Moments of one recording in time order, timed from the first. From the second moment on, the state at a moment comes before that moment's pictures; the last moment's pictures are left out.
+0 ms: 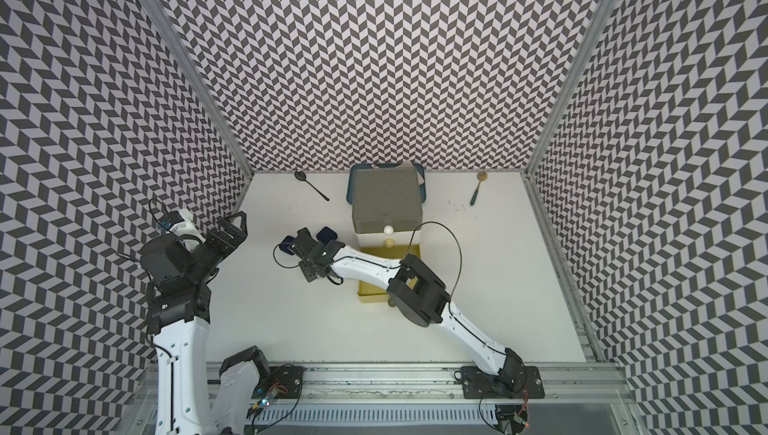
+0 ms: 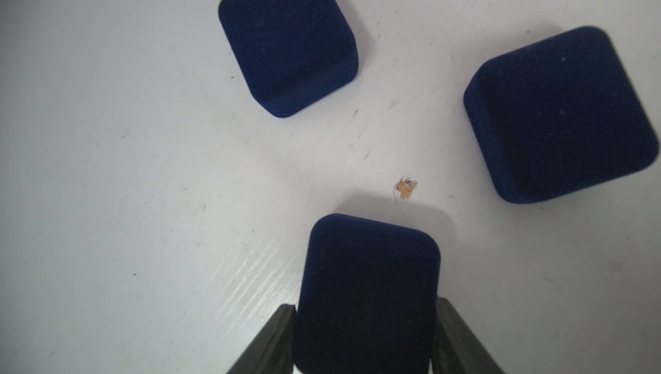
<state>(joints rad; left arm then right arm) 0.44 0.74 0.79 -0.34 0.44 -0.55 1.07 2.49 2.13 -0.60 0.16 0.41</state>
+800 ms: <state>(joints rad) 0.21 0.81 0.86 -0.37 0.47 -0.48 1.08 1.67 1.44 -0.47 0.17 0.40</state>
